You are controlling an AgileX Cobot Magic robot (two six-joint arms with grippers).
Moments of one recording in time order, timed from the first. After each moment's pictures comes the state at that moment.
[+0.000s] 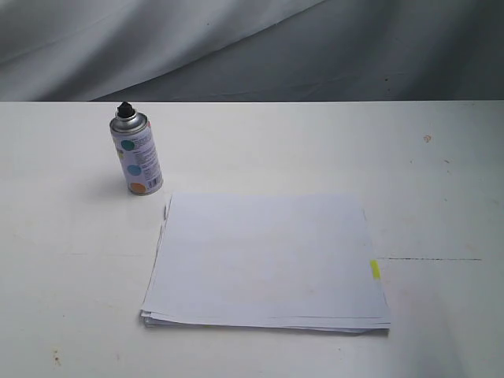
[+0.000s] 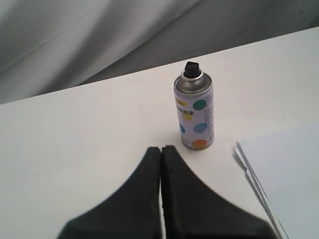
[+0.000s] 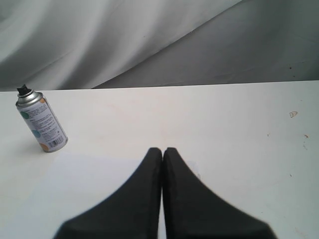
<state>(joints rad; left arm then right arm) -0.06 0.80 -0.52 0.14 0.25 0.00 -0.26 0.51 -0.30 1.17 0.34 -1.01</state>
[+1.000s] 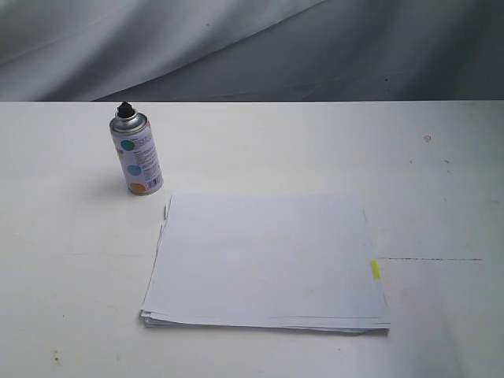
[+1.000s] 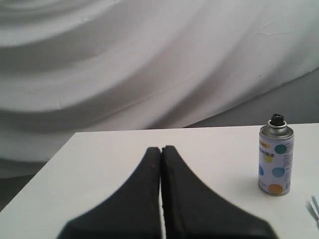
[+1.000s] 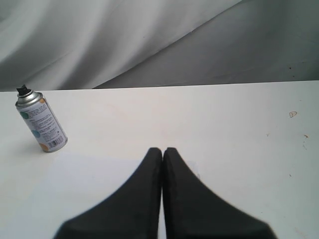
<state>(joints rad) 0.21 0.07 -0.42 0.14 0.54 0.00 -0.26 0.51 -0.30 1.17 0.34 -1.01</state>
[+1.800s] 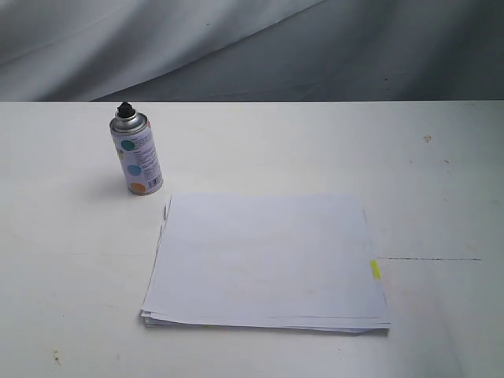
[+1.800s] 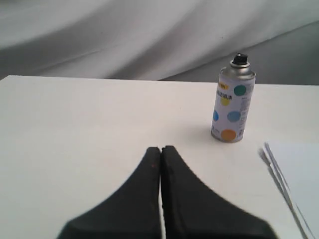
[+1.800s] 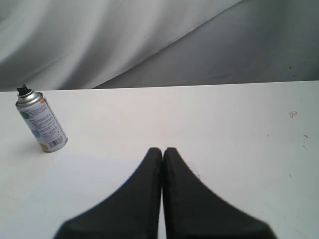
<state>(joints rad) 0.16 0.00 -0.03 -0.03 0.31 0.00 -0.26 0.51 -0.30 1.17 0.34 -1.01</state>
